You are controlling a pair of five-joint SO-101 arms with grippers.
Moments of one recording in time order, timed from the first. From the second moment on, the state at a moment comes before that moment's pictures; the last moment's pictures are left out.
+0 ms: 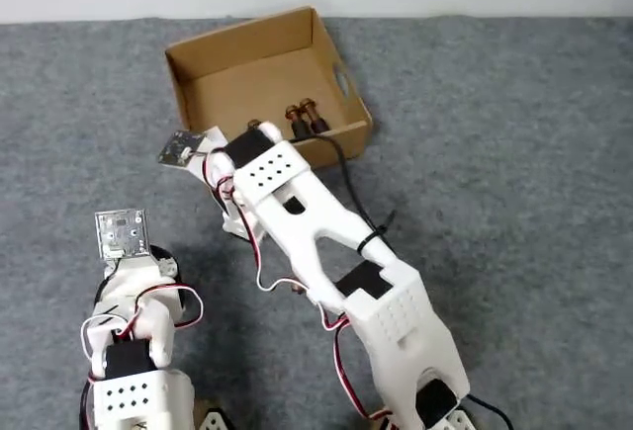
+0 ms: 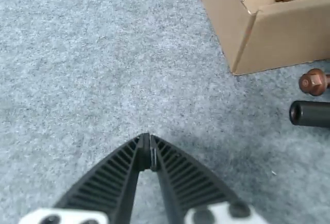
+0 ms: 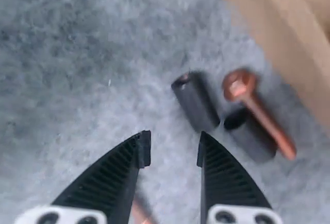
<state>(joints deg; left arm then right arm) -15.6 -83.2 96.7 41.2 4.8 -43.1 38.6 -34.4 89.3 25.7</state>
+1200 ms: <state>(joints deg) -15.6 -83.2 96.7 41.2 4.8 -41.7 39.0 -34.5 92.3 22.6</state>
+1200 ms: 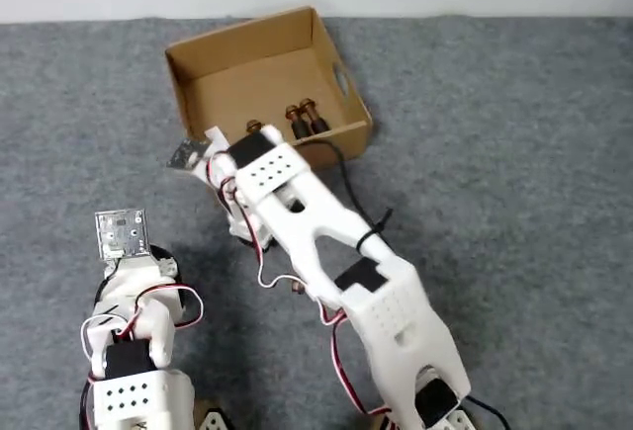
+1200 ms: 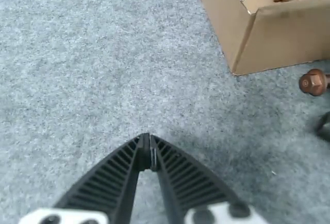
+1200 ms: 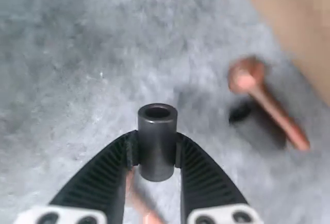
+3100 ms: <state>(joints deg) -0.5 -83.1 84.6 58.0 4.6 5.0 -66.9 55.9 83.4 -17.9</state>
